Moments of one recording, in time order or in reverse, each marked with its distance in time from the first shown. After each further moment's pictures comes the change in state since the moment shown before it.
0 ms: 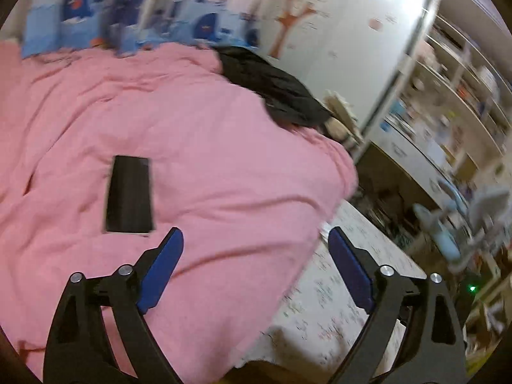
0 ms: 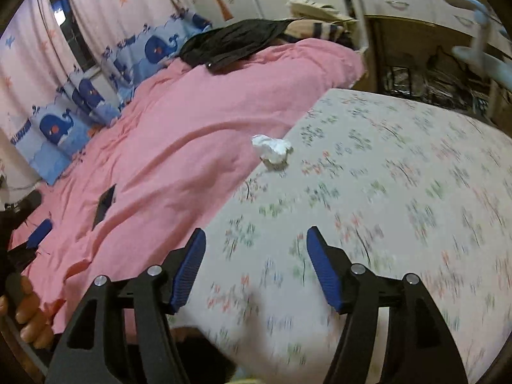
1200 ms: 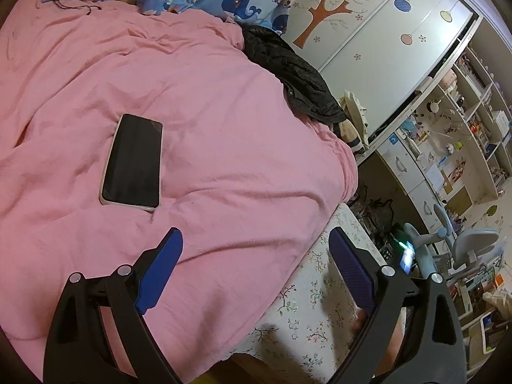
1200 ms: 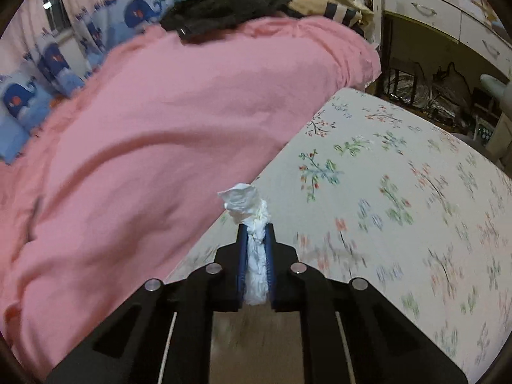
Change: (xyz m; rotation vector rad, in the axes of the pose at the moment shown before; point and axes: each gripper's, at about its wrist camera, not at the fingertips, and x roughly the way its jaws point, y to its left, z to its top) left arm 0.021 0.037 -0.005 -0.153 0.082 -0.044; right arm 0.087 -0.004 0.054 -0.097 0.082 -0.119
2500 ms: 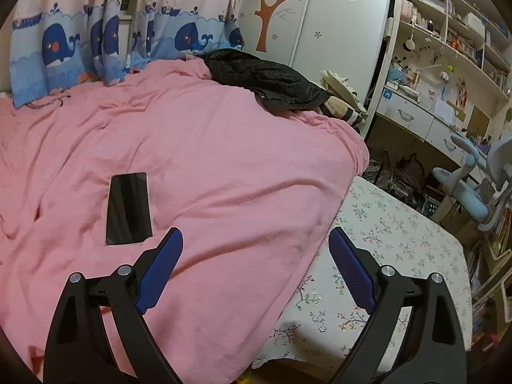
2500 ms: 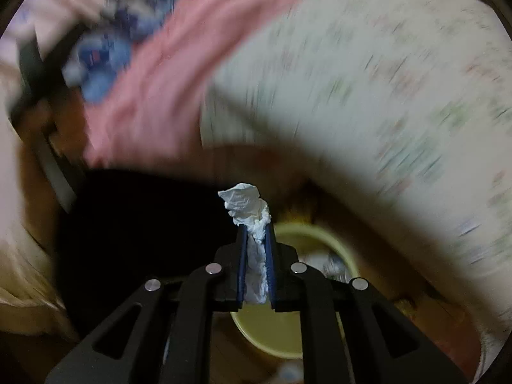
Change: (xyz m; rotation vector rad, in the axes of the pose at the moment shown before) left arm -0.010 -0.082 -0.038 0.396 -0.092 0.148; right arm -0.108 0.015 -0.216 0.019 0.377 0.388
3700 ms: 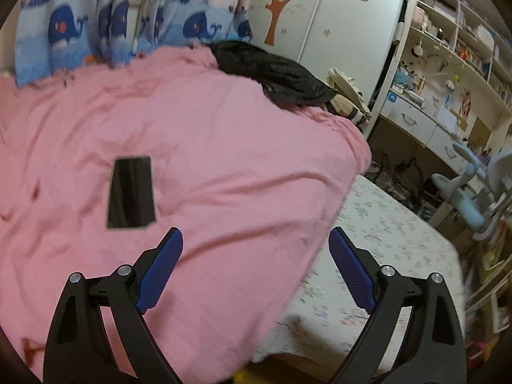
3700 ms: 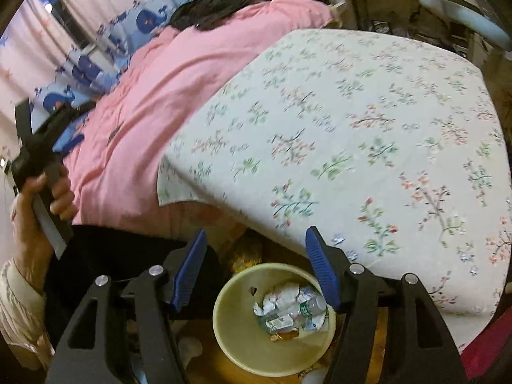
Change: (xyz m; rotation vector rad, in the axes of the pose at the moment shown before) left arm 0.004 0.021 -0.004 -0.088 0.057 -0.040; right arm -0.091 -0.016 -0.005 0.137 -0.317 -0.228
